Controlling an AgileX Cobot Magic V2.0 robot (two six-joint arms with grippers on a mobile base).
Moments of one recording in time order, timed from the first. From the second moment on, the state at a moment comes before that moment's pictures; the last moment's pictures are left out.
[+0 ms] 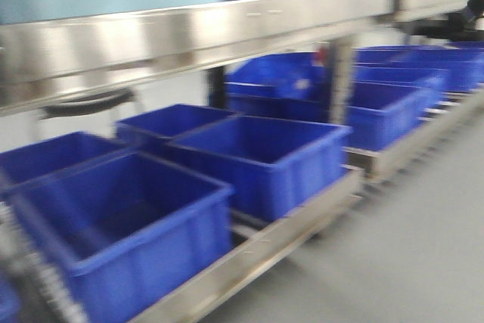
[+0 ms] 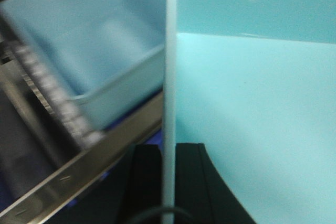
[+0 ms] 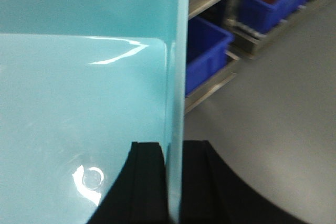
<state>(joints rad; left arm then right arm) -0.46 1.54 -1.98 0.42 1.25 -0.54 0.48 1.58 -2.01 -0.35 1.24 0.45</state>
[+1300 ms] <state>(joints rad) -0.46 1.54 -1.98 0.42 1.25 -0.54 0.48 1.57 -2.01 -0.35 1.24 0.45</state>
